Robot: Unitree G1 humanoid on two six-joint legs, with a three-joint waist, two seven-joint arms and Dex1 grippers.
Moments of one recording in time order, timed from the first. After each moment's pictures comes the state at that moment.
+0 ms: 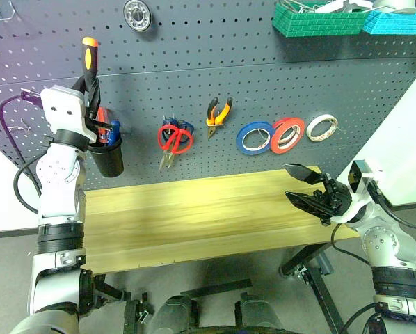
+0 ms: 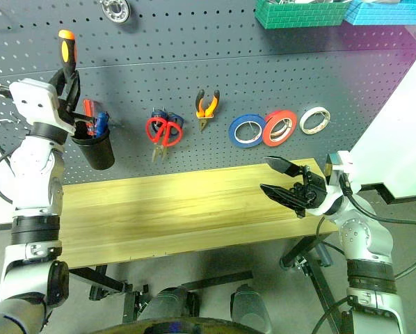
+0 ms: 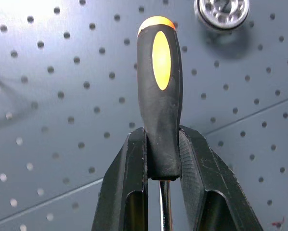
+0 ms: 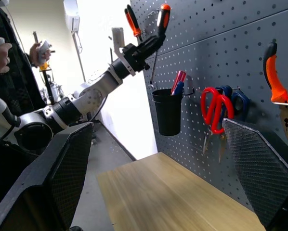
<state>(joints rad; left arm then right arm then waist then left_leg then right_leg) -0.55 0.48 0.26 0.24 -0.12 -0.20 -0.24 -0.19 -0.53 -0.26 0.08 0.81 0.32 1.40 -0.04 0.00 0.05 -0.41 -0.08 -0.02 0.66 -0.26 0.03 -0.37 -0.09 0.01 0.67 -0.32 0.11</state>
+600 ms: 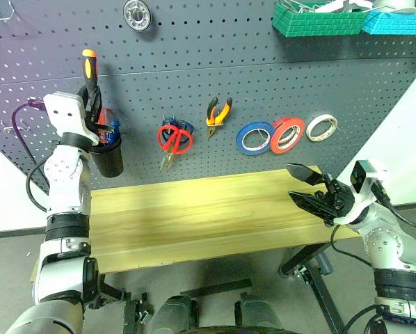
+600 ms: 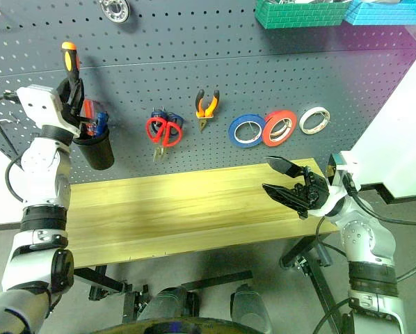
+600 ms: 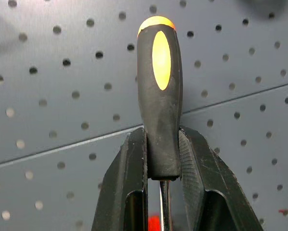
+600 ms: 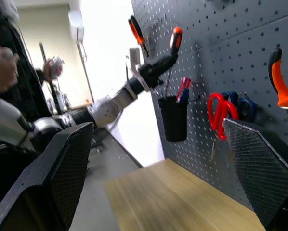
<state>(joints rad) -0.62 0.47 0.26 0.49 -0.18 -0.32 -0.28 -0.17 -0.52 -0.28 0.04 0.89 0.40 1.39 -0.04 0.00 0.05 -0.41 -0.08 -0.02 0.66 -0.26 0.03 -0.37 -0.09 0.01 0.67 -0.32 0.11</state>
